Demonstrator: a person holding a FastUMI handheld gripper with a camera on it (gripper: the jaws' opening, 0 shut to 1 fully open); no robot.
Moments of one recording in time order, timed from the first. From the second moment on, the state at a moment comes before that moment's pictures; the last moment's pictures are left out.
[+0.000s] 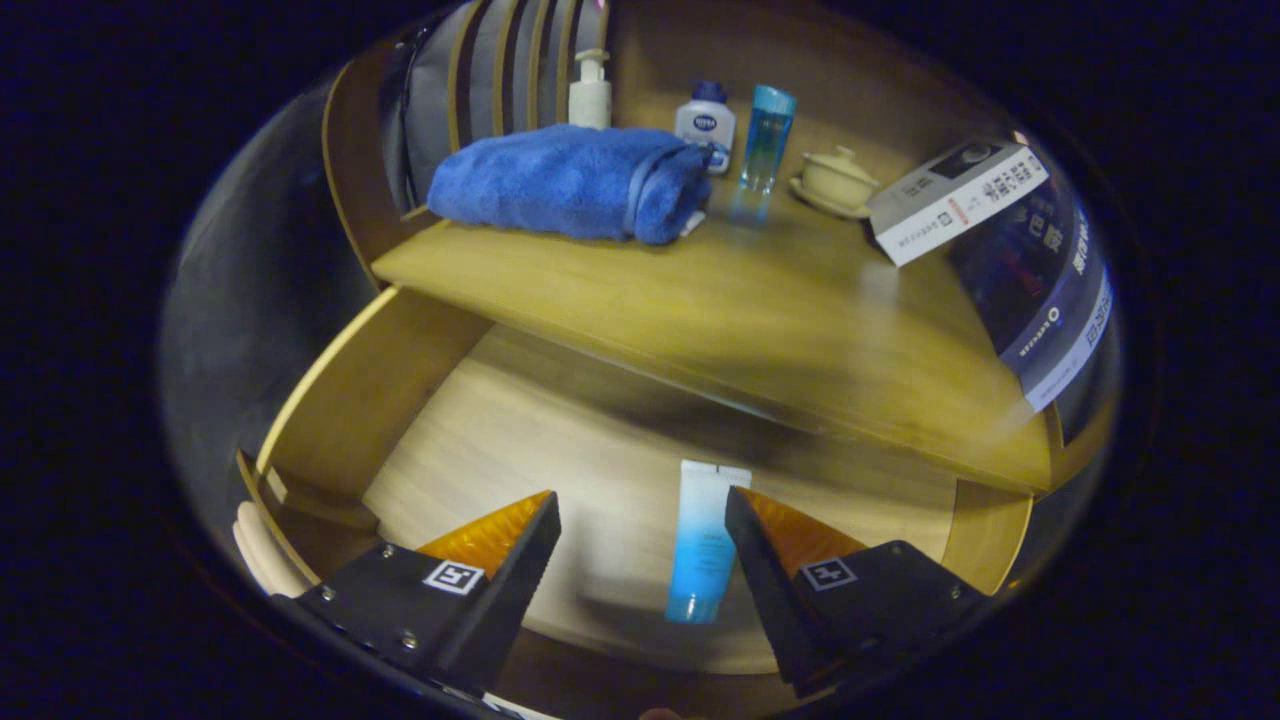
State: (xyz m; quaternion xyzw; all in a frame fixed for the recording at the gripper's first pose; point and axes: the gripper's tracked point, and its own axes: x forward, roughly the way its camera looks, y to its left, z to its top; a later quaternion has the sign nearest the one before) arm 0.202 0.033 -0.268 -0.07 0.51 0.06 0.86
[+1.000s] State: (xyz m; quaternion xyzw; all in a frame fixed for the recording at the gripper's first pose) arm 0.166 0.012 -0.314 -0.07 0.63 0.07 0.77
